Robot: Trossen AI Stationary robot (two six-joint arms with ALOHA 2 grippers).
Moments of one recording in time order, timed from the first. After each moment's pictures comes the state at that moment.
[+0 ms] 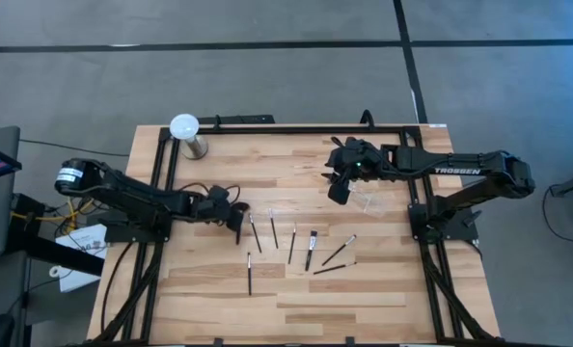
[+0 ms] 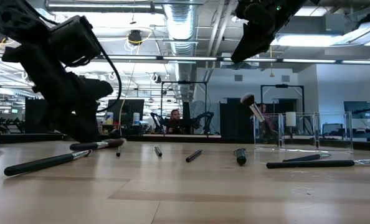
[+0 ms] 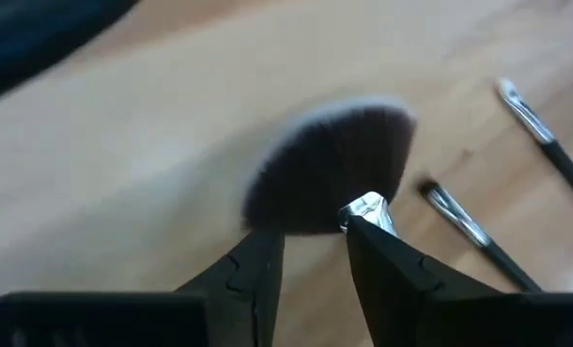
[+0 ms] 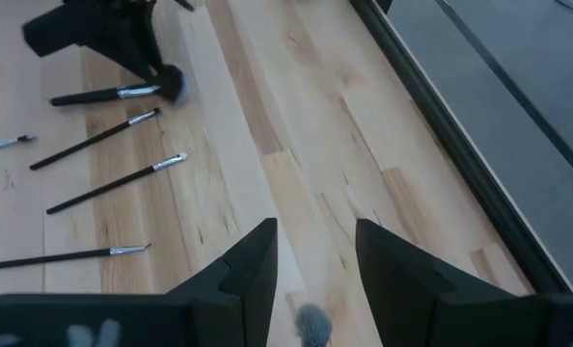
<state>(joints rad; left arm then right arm) -0.07 1.31 0.37 -0.08 -0.36 -1.00 -0.16 1.27 1.04 -0.52 0.18 -0.01</state>
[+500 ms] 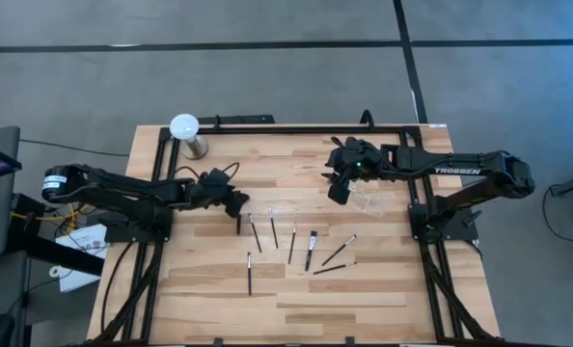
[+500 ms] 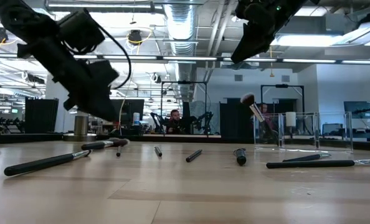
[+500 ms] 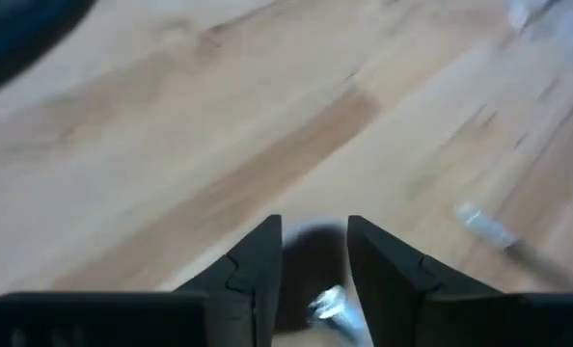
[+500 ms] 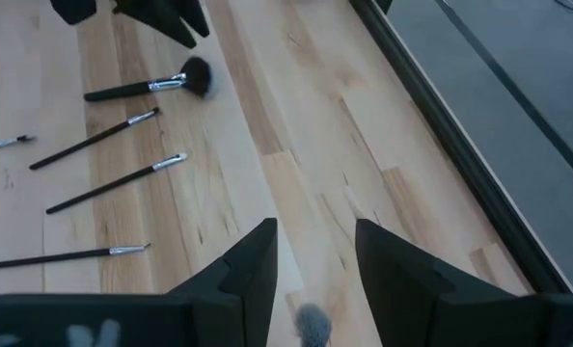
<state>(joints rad) 0.09 1.15 0.37 0.01 -0.39 -0.59 -0.16 1.27 1.04 -0.52 0.18 -0.01</state>
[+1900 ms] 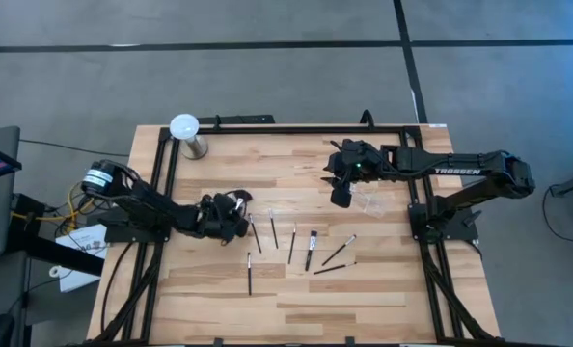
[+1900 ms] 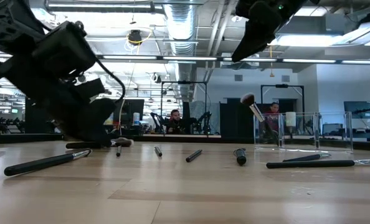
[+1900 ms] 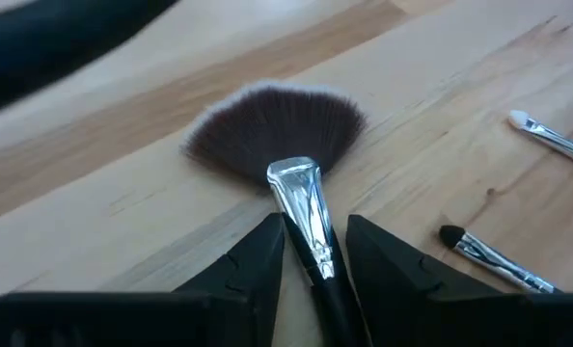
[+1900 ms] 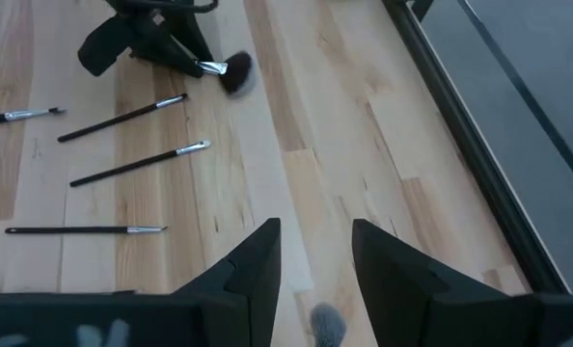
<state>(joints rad) -0.28 1.61 0.37 0.13 -0.79 -0.97 -0.15 1.27 1.04 -0.52 0.12 -0.10</state>
